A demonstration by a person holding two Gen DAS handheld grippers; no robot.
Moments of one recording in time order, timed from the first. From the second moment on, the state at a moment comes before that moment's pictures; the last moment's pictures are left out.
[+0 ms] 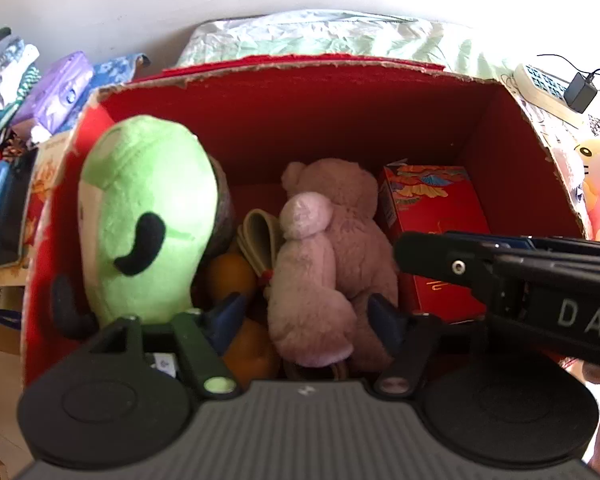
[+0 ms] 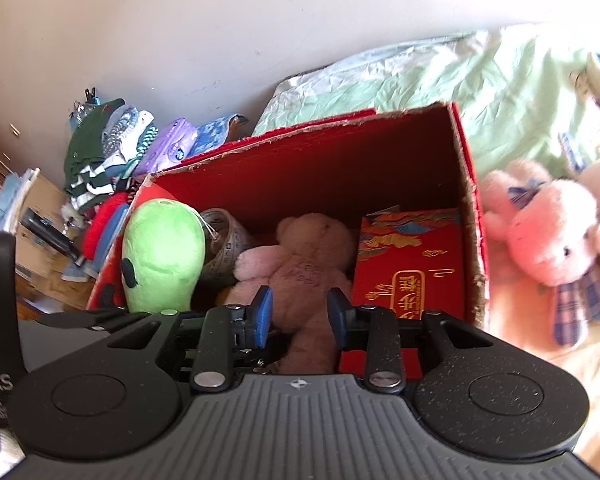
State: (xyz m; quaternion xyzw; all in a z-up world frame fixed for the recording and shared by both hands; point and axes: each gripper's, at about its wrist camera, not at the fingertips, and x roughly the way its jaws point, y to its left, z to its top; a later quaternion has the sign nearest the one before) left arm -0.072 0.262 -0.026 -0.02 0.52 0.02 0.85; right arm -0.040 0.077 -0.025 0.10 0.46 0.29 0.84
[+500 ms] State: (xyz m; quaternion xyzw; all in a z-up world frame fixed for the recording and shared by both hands) left arm -0.089 0.254 -0.007 -0.01 0.49 0.05 0.87; right arm -0.058 0.066 -0.010 0.11 0.44 0.26 0.85
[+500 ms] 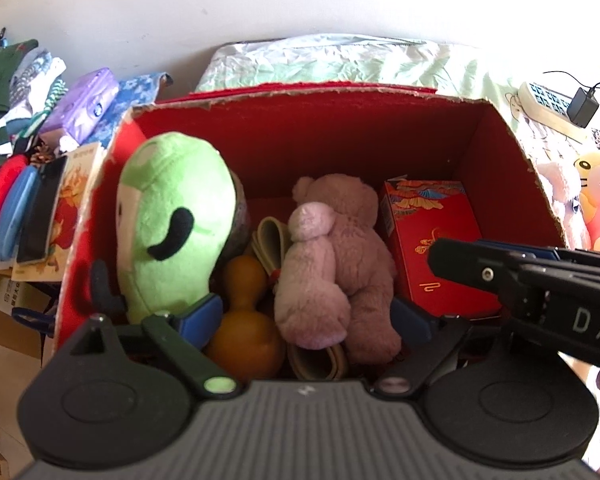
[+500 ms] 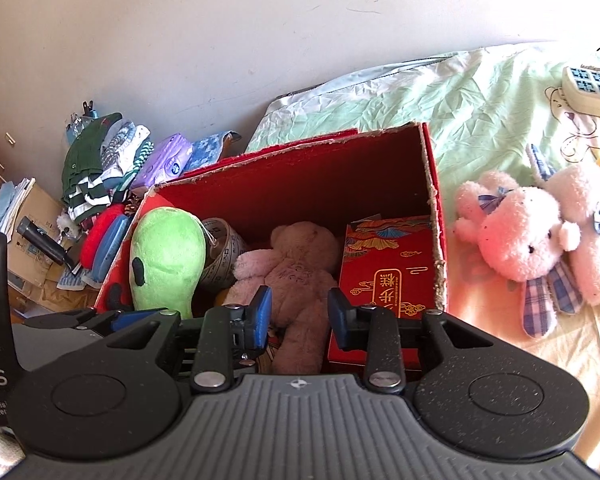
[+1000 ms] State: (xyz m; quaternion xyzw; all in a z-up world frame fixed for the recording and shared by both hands) left arm -0.099 0.261 0.008 -0.01 0.46 0.10 0.88; right arm -0.068 0.066 0.004 0.07 0.42 0.21 0.88
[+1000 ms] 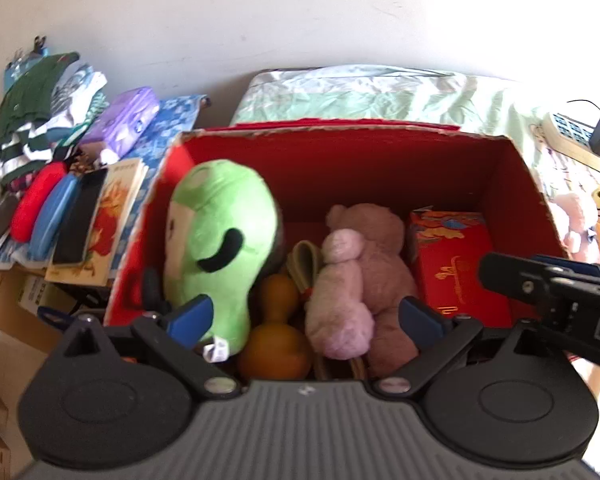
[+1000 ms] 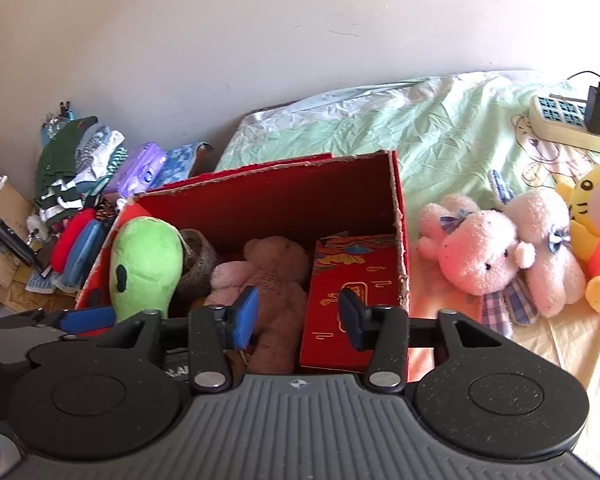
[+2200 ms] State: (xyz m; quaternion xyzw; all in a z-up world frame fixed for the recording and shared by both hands) left arm -0.119 0.297 0.026 -0.04 0.44 0.15 0.89; right arm -0.071 0.090 0.010 0.06 0.44 0.17 0.88
